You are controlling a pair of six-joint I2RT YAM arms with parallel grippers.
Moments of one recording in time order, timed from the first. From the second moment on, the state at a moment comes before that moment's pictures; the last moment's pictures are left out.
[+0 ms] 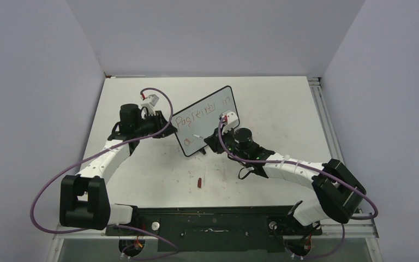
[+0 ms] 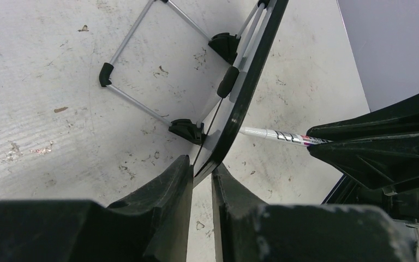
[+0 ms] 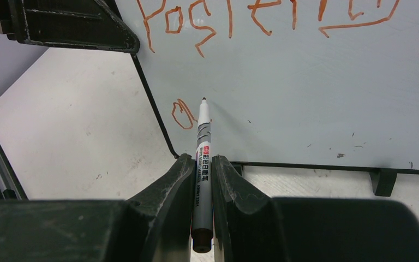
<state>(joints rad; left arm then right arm) -0.12 1.34 0.82 -0.04 0.65 -0.36 0.79 1.43 0.70 0.47 -0.06 0.31</state>
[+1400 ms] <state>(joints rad) -0.12 1.34 0.83 -0.07 0.62 -0.31 0.80 1.50 0.70 0.52 -0.07 0.32</state>
